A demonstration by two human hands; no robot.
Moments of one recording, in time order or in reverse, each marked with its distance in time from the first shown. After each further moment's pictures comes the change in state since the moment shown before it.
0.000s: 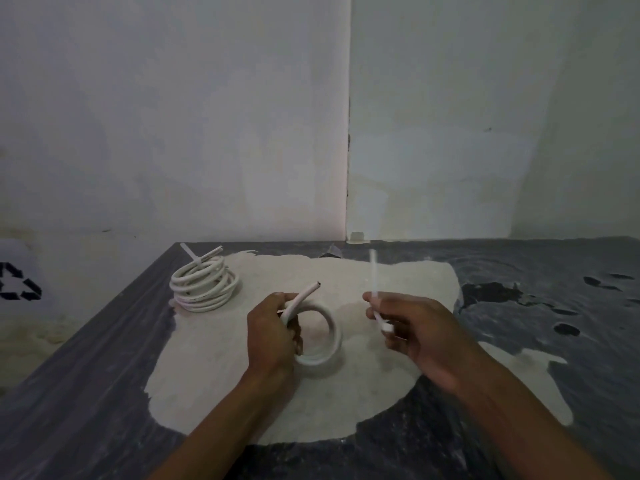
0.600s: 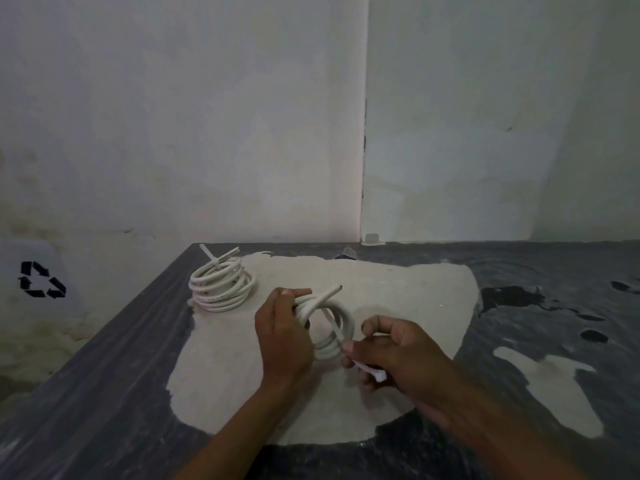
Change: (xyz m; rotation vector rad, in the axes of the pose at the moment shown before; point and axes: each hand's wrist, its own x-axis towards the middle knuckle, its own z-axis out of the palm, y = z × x) left_hand 0.012 -0.008 -0.012 0.262 0.068 0.537; right_hand -0.014 0.015 0.043 -0.236 -0.135 0.046
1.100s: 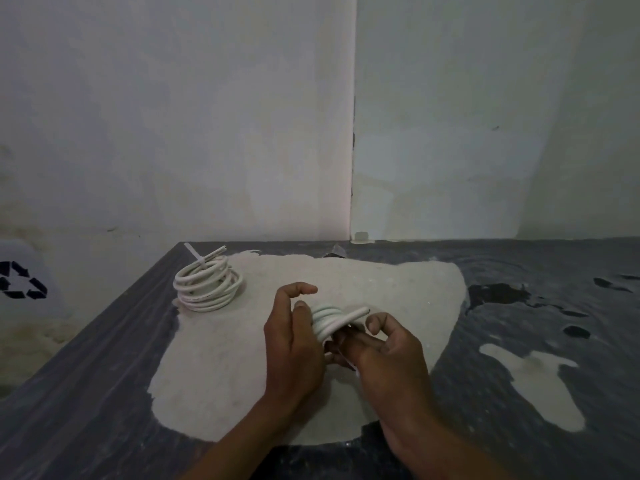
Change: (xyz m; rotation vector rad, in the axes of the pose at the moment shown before) left_hand -0.025 0.021 0.011 -0.081 -0.121 -0.001; right_hand -0.007 0.015 0.028 0.077 0.422 -0.127
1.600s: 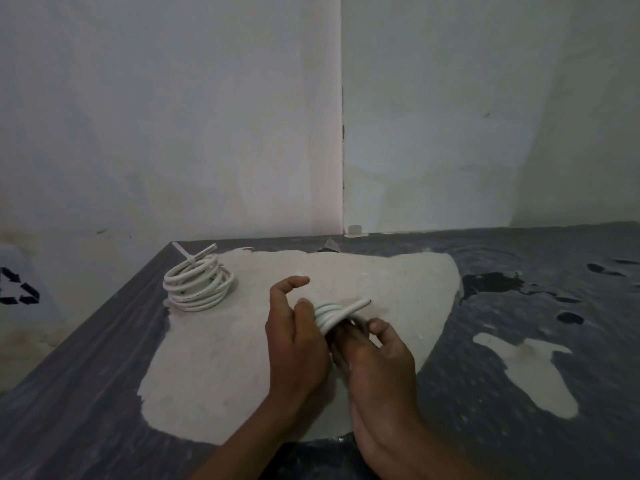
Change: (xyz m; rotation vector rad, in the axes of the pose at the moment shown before) left_hand -0.007 0.011 0.013 -0.028 0.024 -0.141; right_hand -0.001 0.013 0.012 0.344 0.104 0.104
